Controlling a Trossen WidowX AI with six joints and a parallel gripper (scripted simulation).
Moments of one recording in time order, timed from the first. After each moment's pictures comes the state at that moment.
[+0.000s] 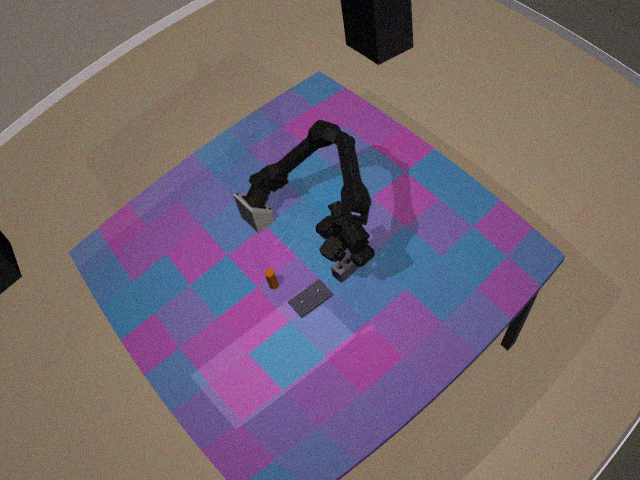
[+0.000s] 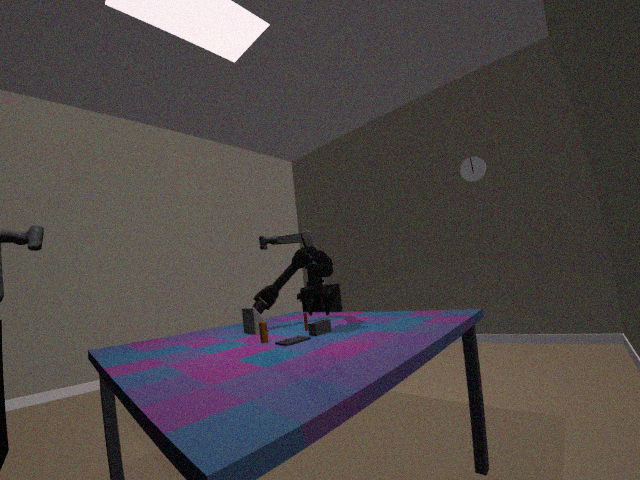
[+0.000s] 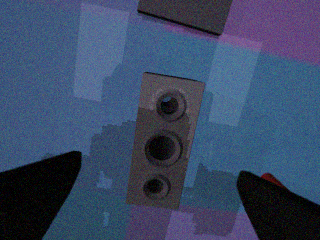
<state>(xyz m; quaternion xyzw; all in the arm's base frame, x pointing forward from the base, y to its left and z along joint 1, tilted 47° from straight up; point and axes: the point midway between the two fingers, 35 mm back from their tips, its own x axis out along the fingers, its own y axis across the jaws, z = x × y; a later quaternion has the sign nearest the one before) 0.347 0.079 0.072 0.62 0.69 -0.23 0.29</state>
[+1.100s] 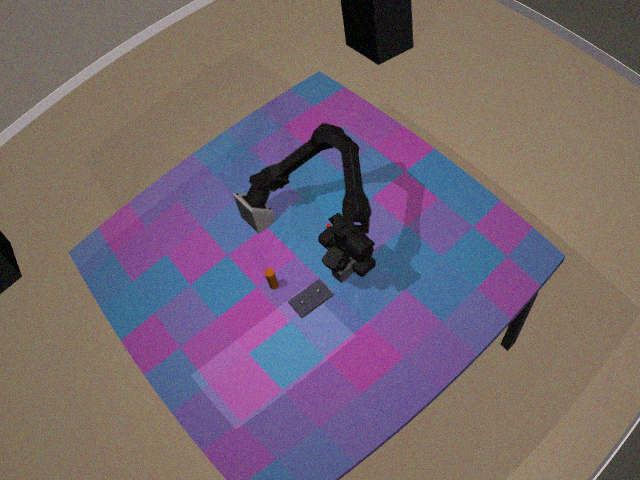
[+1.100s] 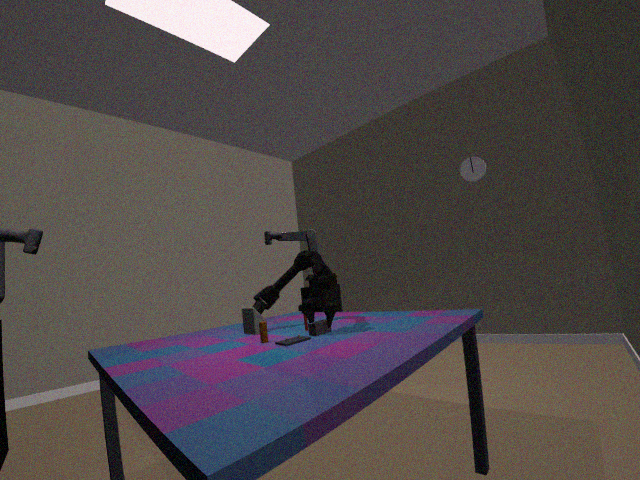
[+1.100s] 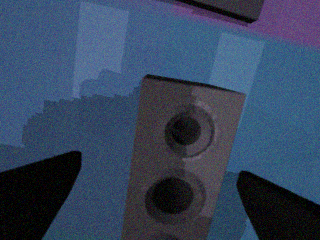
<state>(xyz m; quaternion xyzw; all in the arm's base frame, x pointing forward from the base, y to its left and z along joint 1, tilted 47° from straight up) 0.346 0.116 0.038 0.62 0.69 -0.23 0.29</state>
